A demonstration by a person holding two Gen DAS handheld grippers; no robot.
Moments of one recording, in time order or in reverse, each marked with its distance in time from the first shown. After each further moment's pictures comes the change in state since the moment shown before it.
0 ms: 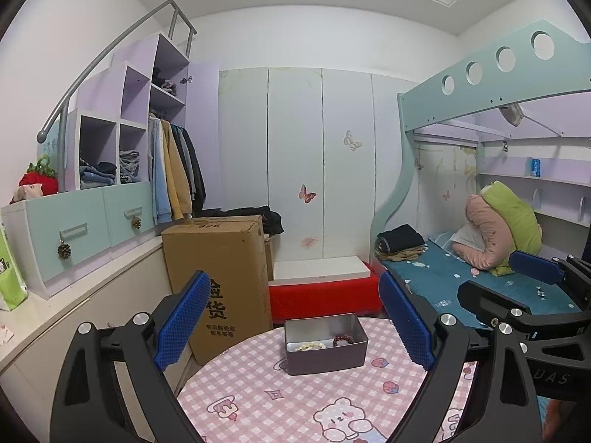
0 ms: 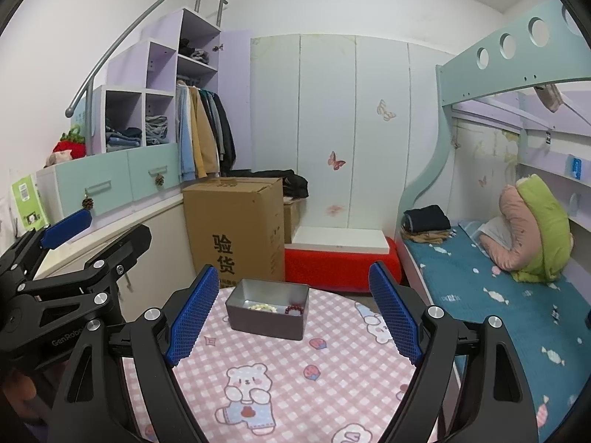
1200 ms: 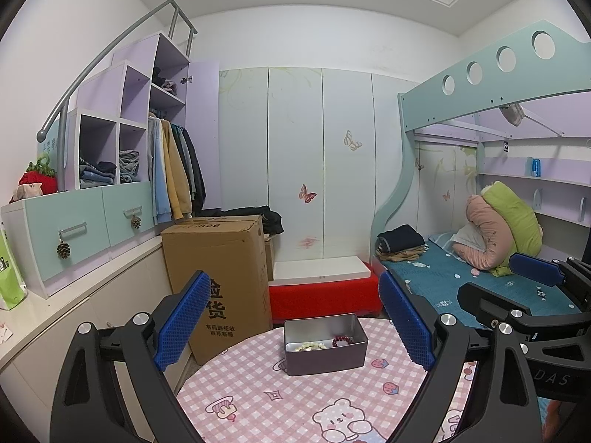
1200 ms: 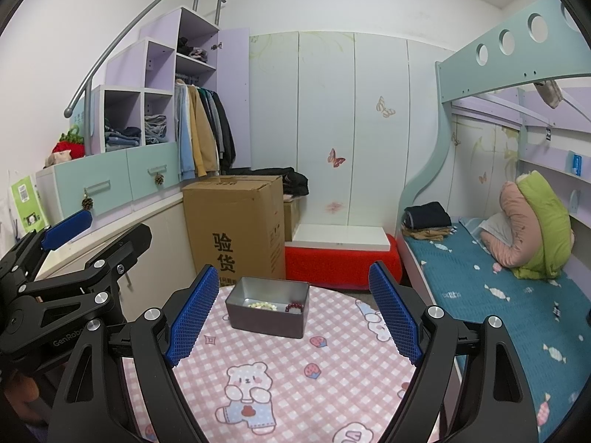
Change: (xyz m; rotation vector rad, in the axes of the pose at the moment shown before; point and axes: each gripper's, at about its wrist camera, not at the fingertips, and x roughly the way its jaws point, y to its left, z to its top) left arm 0.004 0.002 -0.001 -0.001 -0.002 -0.001; right arm 0.001 -0.002 -0.002 0.002 0.004 0.001
